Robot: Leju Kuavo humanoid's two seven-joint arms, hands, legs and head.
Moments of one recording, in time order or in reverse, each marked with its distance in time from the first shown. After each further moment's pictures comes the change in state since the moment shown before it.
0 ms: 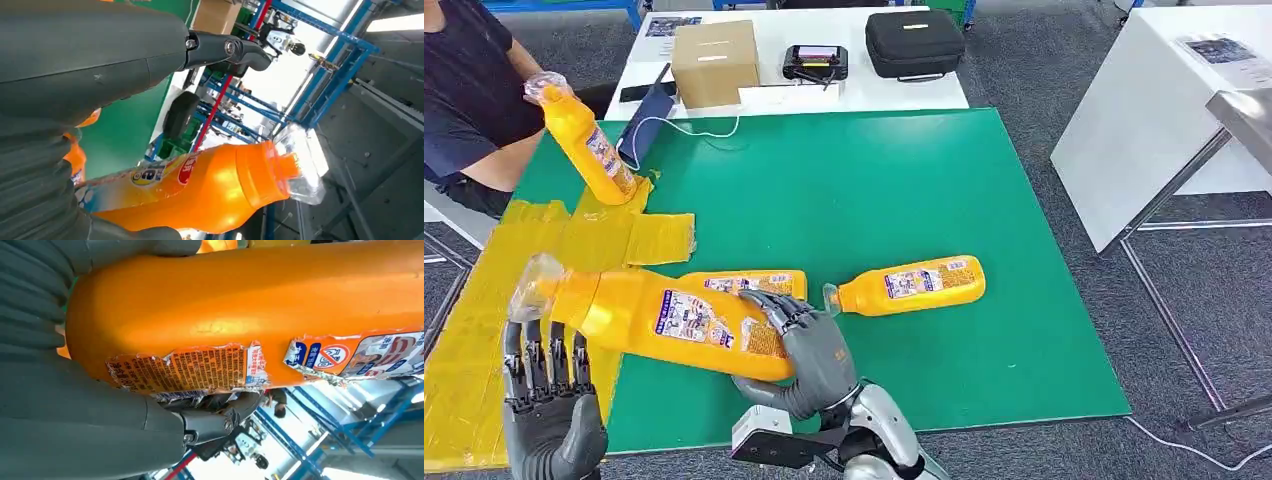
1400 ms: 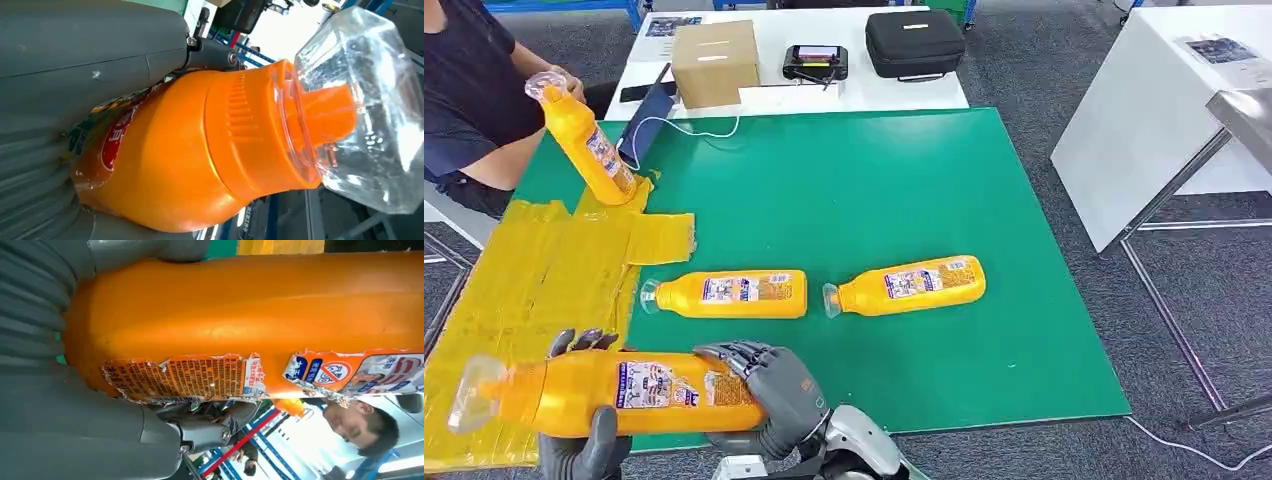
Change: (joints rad) left arm -0.034 0.055 -0.035 0.092 0.002 -0.140 0.000; right arm -0.019 -0.005 0.122 0.096 -0.066 0.123 -0.097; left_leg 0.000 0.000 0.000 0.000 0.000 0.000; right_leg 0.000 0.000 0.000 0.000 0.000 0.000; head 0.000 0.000
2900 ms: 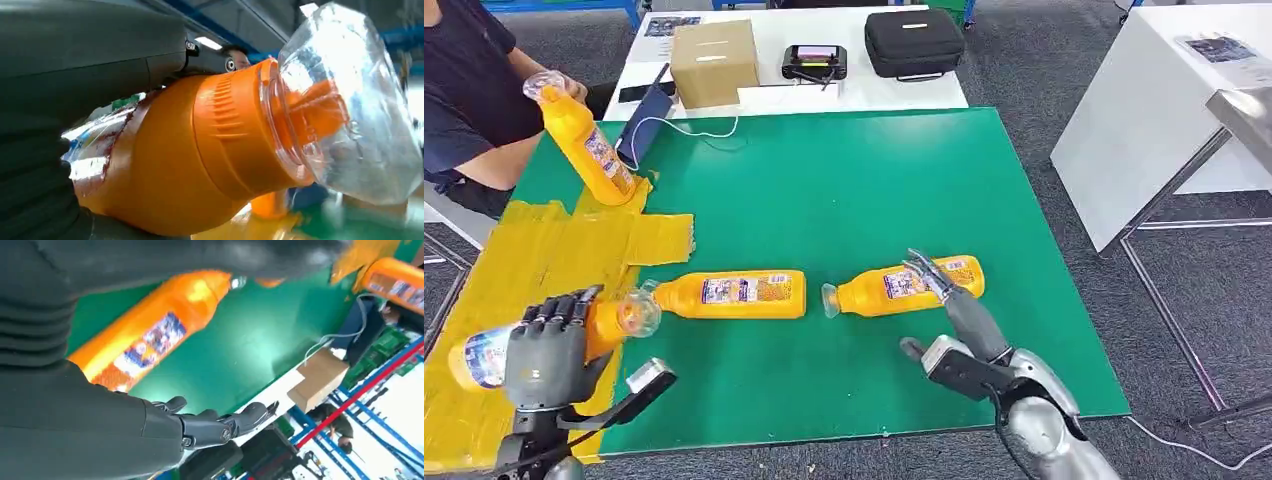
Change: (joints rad) left arm -0.272 0.253 0.105 0.277 -1.899 0.875 0.385; right arm 0.078 -0.358 -0.585 -0.250 -0.199 0.355 -0.004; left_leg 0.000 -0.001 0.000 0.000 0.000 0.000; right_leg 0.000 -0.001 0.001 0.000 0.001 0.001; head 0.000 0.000
